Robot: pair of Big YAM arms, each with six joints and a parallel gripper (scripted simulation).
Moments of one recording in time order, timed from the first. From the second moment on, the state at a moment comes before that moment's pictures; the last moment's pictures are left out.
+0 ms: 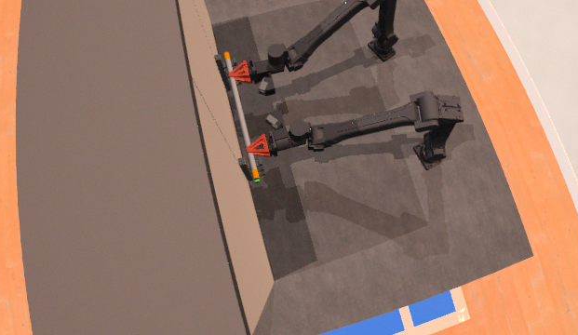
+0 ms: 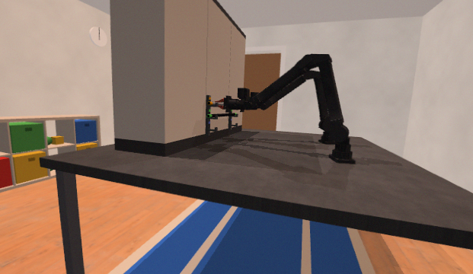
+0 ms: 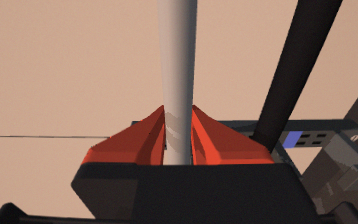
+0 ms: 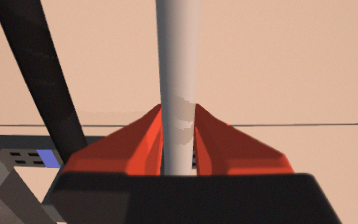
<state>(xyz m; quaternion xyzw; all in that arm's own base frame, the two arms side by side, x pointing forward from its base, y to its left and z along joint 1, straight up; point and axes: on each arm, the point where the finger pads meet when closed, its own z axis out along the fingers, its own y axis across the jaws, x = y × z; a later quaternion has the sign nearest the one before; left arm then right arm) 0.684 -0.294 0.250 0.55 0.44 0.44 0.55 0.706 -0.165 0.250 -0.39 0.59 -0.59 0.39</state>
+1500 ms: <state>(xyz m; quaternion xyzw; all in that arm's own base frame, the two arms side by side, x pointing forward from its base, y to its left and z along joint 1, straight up) 0.684 -0.292 0.253 0.55 0.44 0.45 0.55 0.706 -0.165 0.250 -0.39 0.59 -0.59 0.39</state>
